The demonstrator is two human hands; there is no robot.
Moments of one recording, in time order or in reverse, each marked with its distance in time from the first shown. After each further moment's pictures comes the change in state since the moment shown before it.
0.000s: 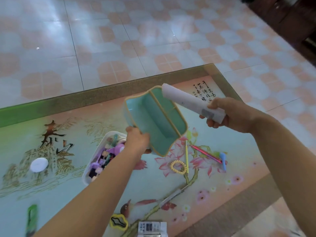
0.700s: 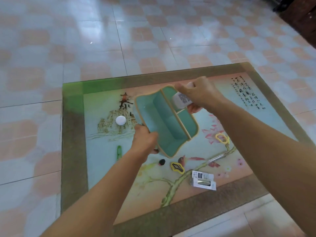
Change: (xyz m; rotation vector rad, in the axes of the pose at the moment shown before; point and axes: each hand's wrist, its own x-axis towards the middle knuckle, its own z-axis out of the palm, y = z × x) left_hand -0.151 -0.088 -0.238 -0.052 0.001 0.018; right_hand -0.078 -0.072 0.322 -0.526 0.284 -0.179
